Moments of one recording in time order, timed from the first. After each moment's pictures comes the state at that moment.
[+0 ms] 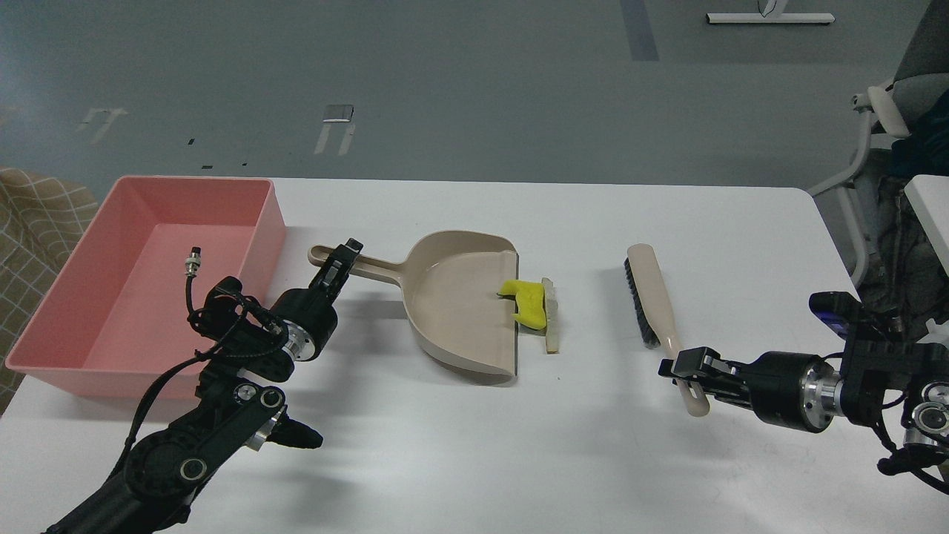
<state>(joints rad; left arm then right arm) -0.21 0.24 -0.98 -1.24 1.37 0.23 0.00 0.61 -0.88 0.37 1.59 -0.96 0.31 -0.14</state>
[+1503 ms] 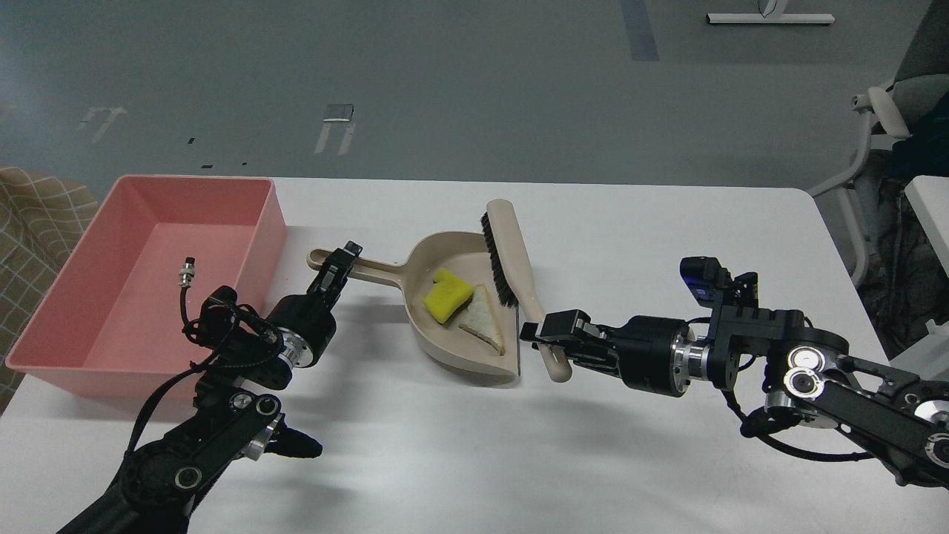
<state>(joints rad) -0.17 0.23 -1.00 -1.26 1.27 0.23 -0.06 0.65 -0.60 0.46 1.56 -0.93 0.31 -0.11</state>
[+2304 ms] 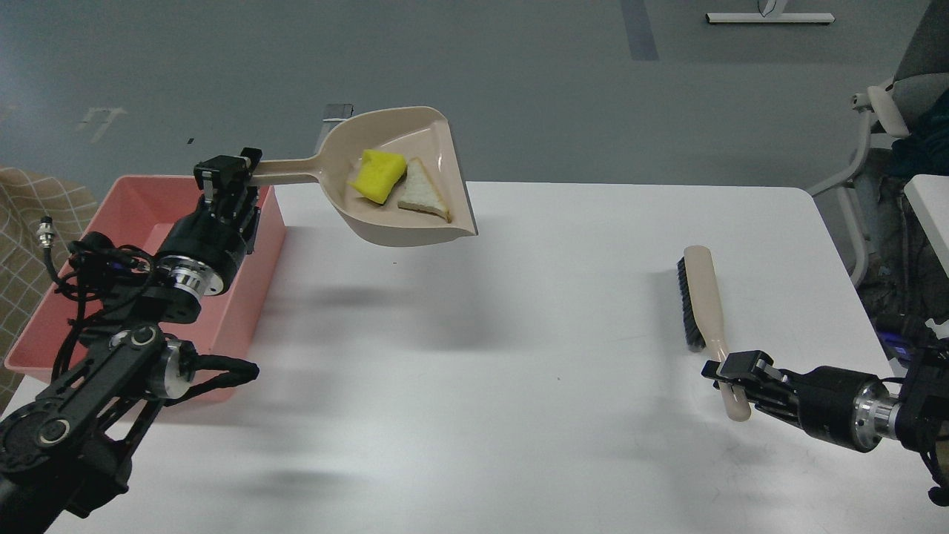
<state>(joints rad) -0.11 0.47 -1.33 -1.52 0.90 0.22 -0.06 0.39 -0.96 0.52 1.56 -0.93 0.29 -0.02</state>
